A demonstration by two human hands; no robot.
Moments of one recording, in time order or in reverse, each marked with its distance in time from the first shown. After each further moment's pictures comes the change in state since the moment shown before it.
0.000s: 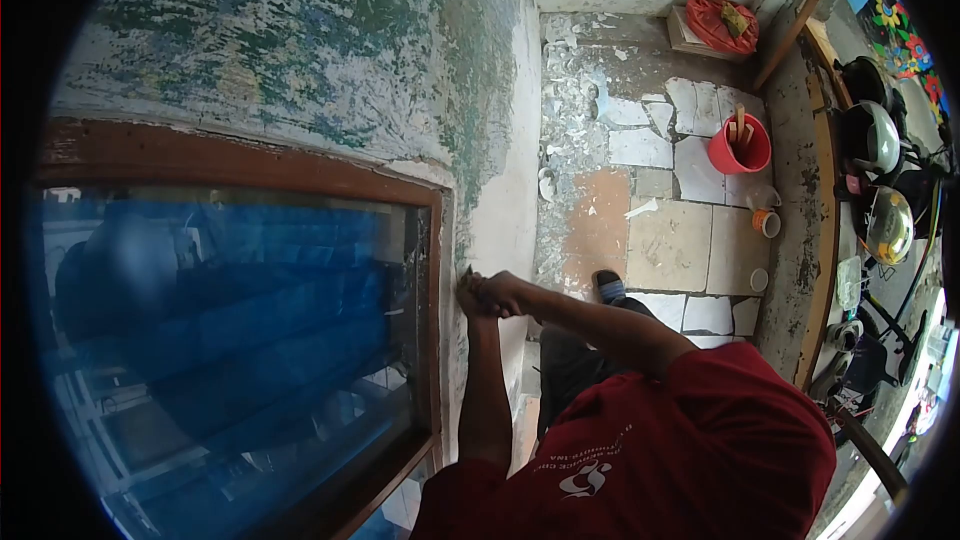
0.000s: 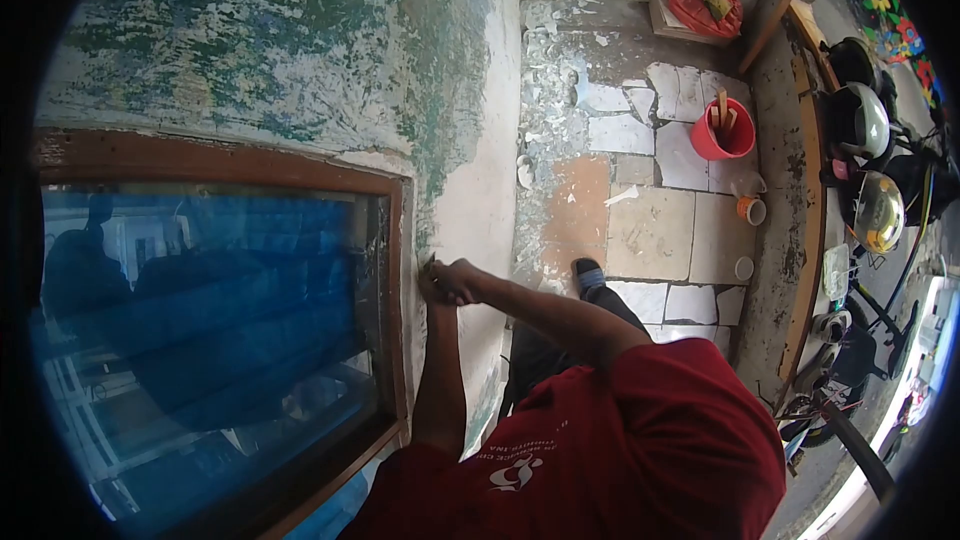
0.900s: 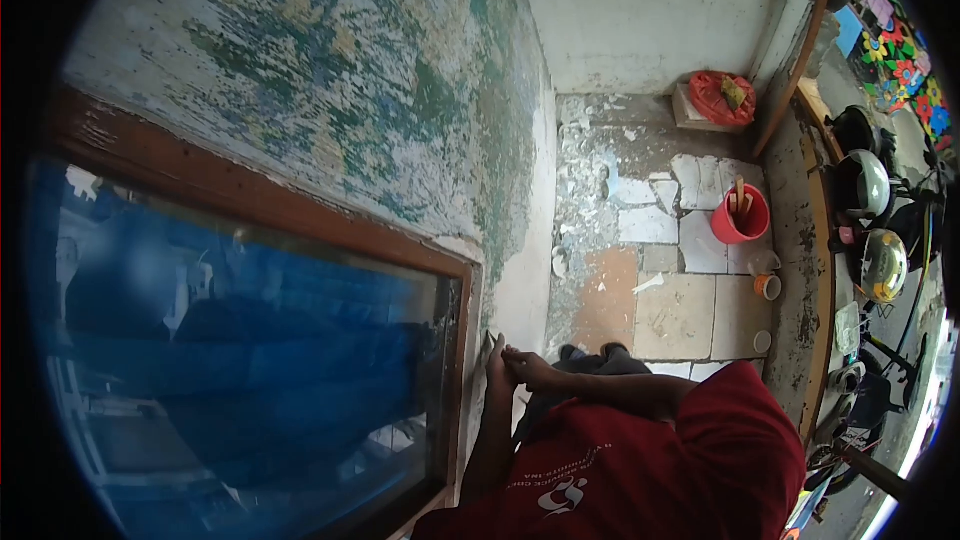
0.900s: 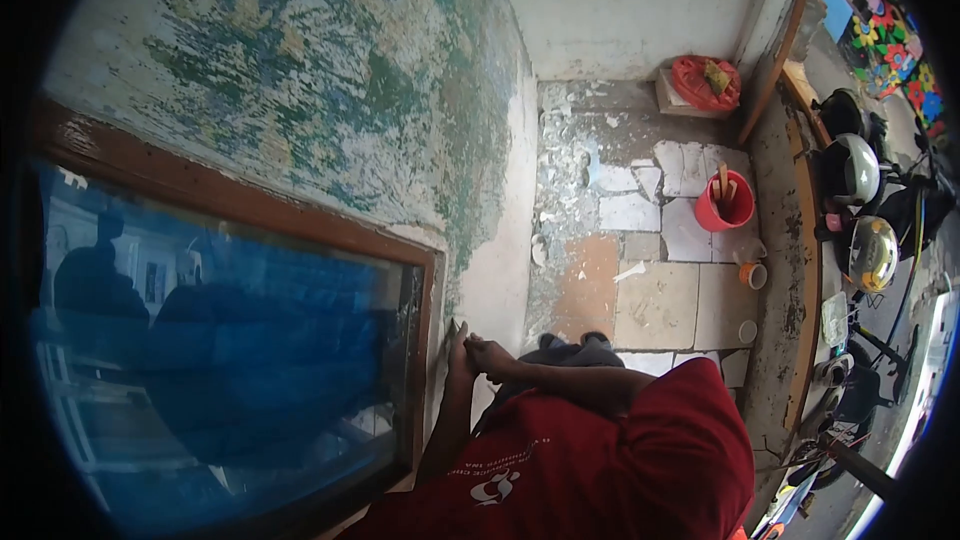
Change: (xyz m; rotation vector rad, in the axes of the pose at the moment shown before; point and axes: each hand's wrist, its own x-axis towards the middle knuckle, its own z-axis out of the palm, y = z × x) left_hand 0.014 0.001 -0.010 -0.042 0.196 -0.413; right_hand -0.022 0.036 0.011 -0.211 0.126 -0.285
